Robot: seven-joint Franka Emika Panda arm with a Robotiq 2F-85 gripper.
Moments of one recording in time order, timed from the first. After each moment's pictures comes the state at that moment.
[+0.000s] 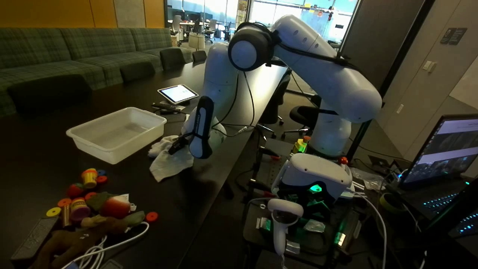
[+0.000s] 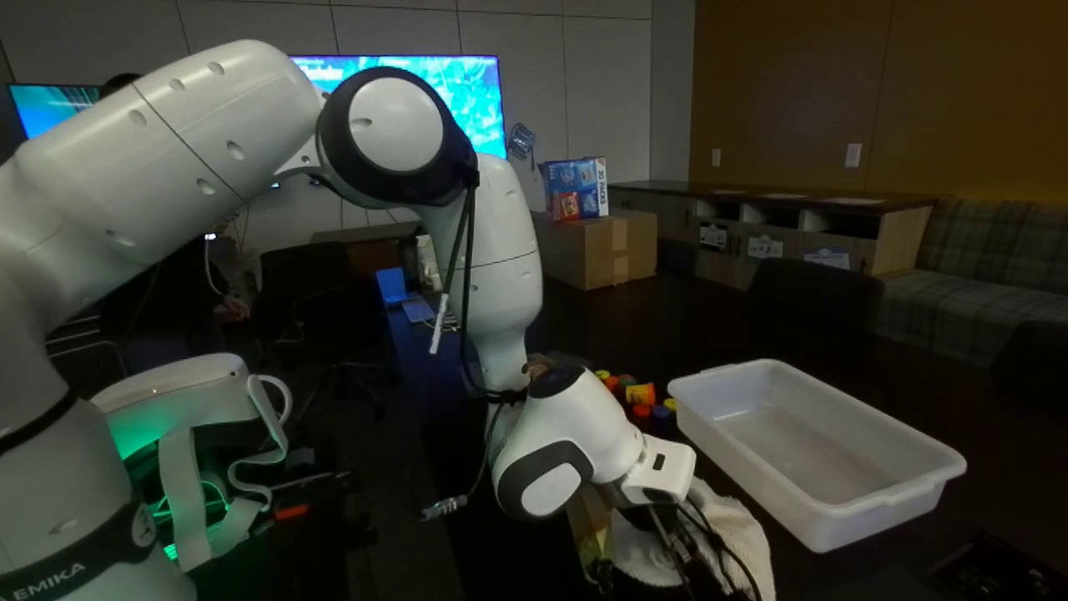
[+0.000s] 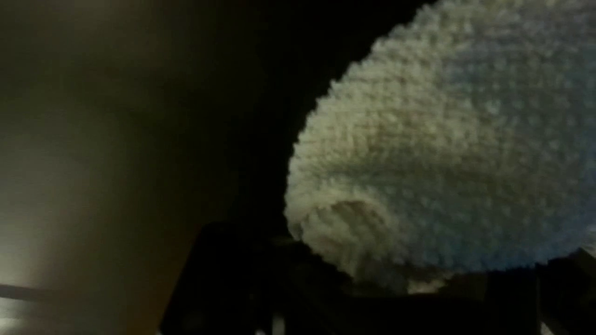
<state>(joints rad) 0.13 1.04 -0.17 -2.03 0.21 3.59 0.10</state>
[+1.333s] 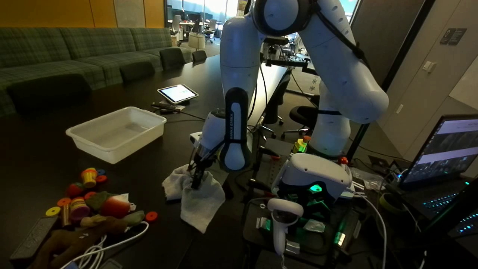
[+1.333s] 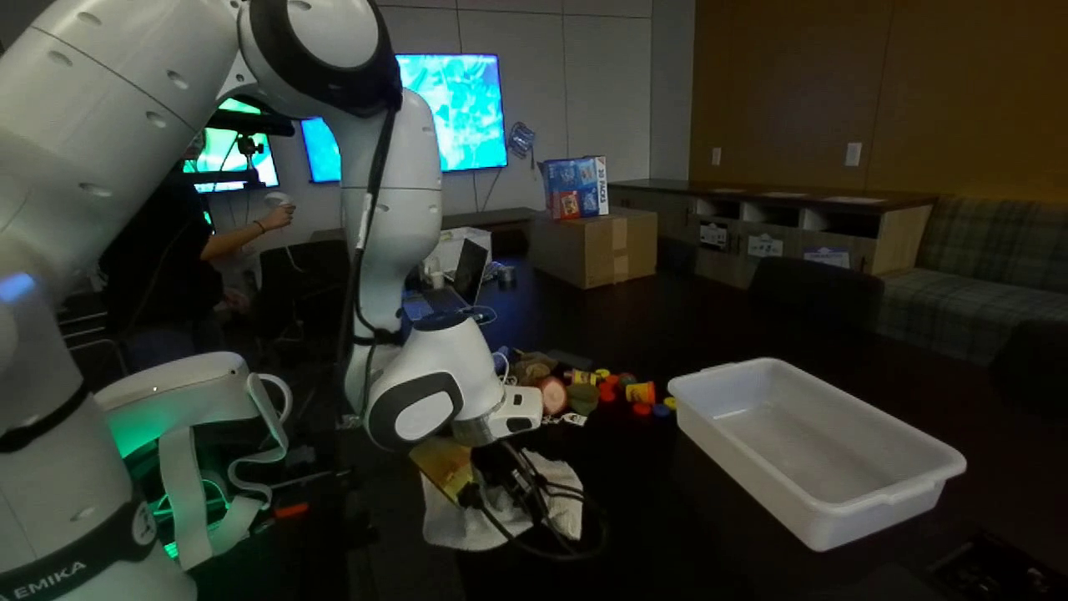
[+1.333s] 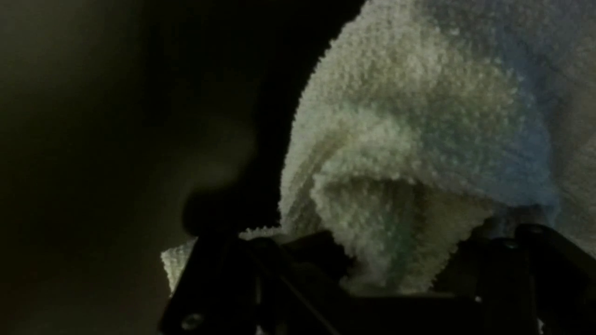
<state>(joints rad) 0.34 0.74 -0.06 -2.53 0.07 3.52 -0.09</state>
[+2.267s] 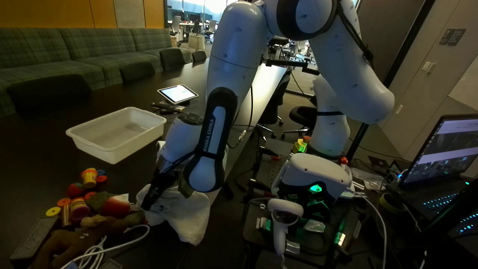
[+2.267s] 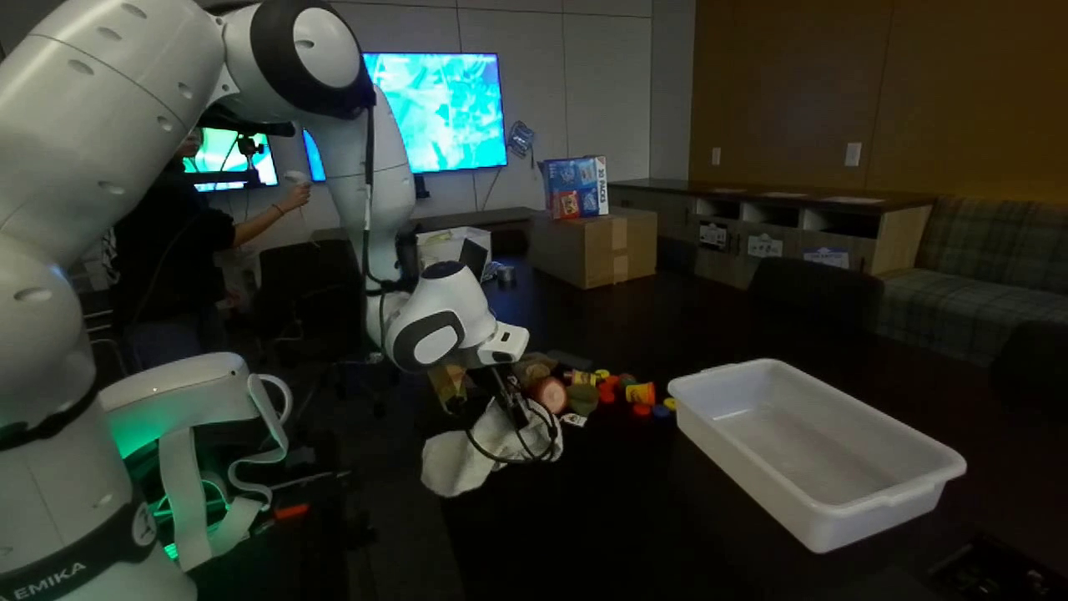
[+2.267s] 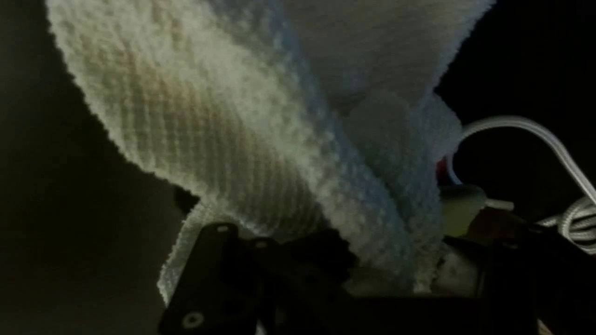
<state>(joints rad) 0.60 0.73 -0.01 -2.26 0.34 3.36 0.21</state>
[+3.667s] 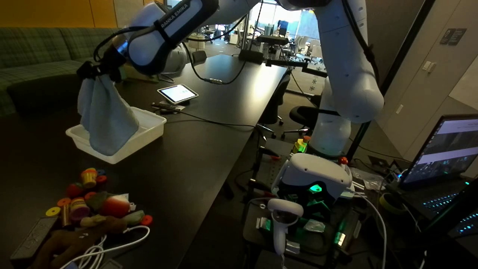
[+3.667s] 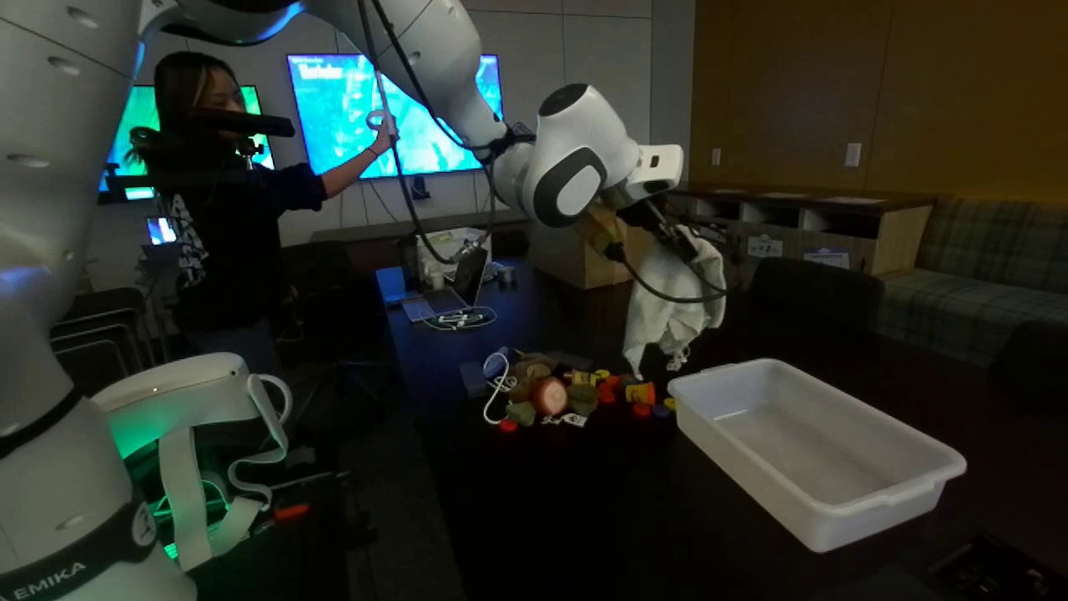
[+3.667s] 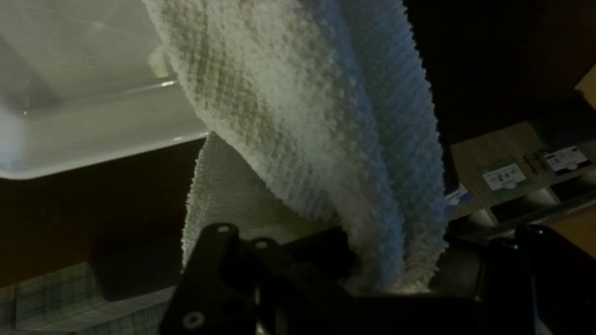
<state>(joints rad) 0.19 0.49 0.04 -1.86 0.19 3.16 0.20</state>
